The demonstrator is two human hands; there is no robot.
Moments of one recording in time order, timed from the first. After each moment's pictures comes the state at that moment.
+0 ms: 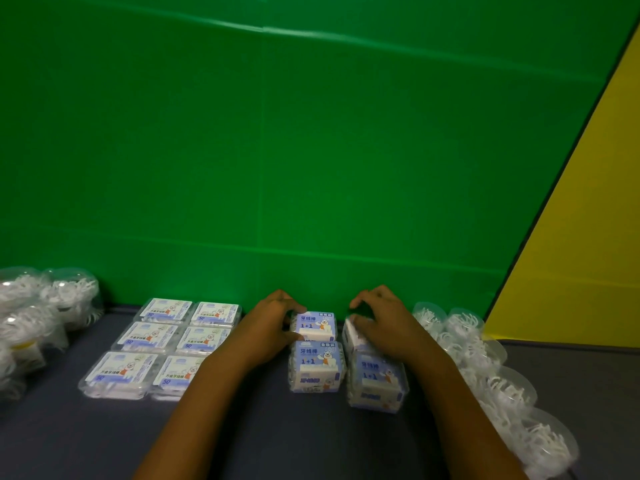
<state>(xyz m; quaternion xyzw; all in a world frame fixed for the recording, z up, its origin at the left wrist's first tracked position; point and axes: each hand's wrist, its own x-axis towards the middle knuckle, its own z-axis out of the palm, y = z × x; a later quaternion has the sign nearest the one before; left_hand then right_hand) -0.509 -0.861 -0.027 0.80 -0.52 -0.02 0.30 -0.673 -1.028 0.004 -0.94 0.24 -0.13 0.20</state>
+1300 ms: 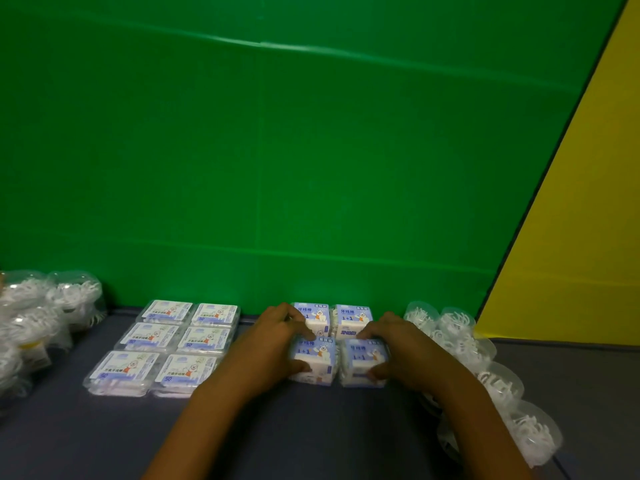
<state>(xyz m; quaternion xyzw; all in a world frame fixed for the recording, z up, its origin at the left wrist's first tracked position) -0.552 -0.831 -0.019 0.80 -0.55 0.02 0.24 -0.721 -1.012 0.015 -0.97 0.21 -0.02 0.14</state>
